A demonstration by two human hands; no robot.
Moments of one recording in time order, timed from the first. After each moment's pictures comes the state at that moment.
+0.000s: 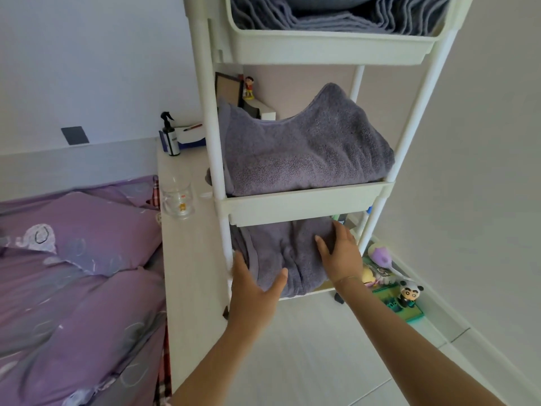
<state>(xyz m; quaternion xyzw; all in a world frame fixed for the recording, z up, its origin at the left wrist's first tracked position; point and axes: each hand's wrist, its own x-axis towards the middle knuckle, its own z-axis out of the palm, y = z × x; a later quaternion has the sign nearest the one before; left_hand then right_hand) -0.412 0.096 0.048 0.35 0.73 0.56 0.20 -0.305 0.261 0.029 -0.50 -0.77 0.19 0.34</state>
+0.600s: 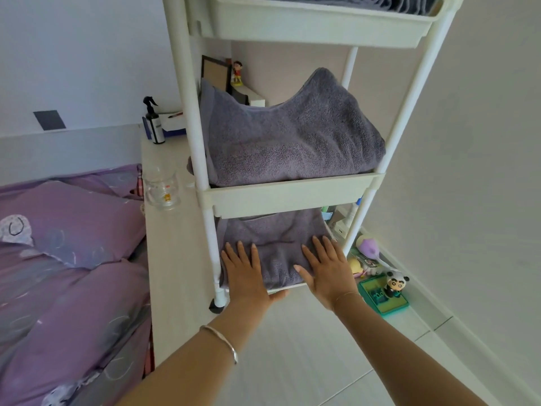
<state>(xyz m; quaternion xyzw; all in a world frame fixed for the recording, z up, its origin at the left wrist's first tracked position) -0.420 0.146 0.013 0.50 0.86 -0.11 0.03 -0.274 0.249 -0.012 -0.43 -0.90 -0.09 0.03</state>
